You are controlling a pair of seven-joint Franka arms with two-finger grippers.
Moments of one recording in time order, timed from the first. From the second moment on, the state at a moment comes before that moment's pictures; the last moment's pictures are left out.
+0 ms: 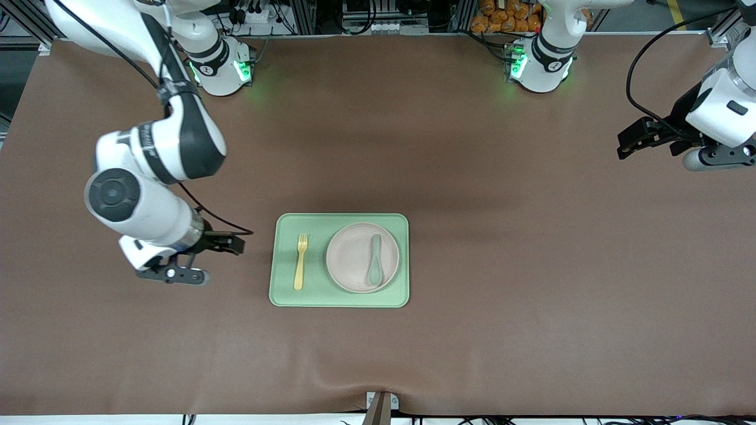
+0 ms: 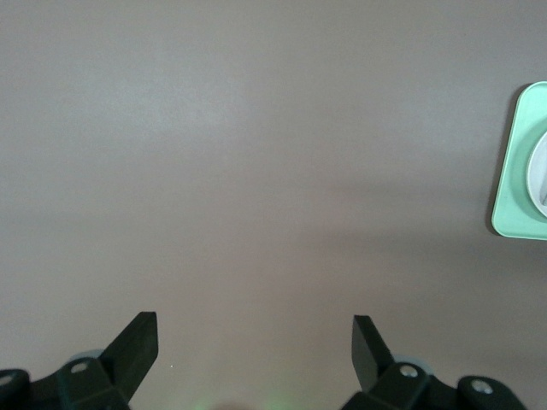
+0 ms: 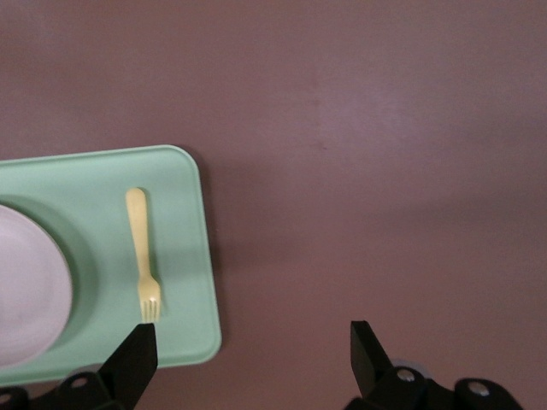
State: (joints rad) left arm -0.04 -0.01 -0.08 -1.58 0.00 1.54 -0.19; right arm 0.21 0.43 0.03 -1.47 -0.04 1.83 0.33
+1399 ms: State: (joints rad) left arm -0.02 -0.02 -0.08 -1.58 0.00 1.54 -0.15; right arm 0.01 -0.02 0.04 -1.59 0.01 1.47 -0.03
